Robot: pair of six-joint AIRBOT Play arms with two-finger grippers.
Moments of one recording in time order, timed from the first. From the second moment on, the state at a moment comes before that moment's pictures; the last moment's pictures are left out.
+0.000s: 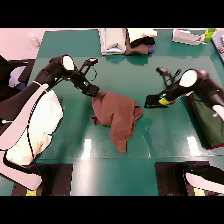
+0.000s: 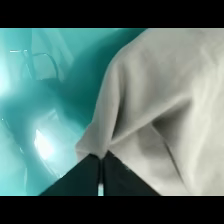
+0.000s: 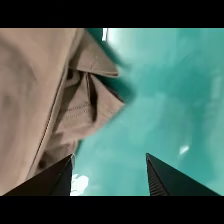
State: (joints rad) left arm -0.36 -1.67 1.56 1.20 -1.24 -1.34; right arm 0.24 -1.26 1.07 -1.24 1.21 1.67
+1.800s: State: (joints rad) left arm -0.35 -1.38 1.62 1.21 -1.01 -1.21; right arm 0.37 -0.87 1.24 -1.23 1.07 1.69
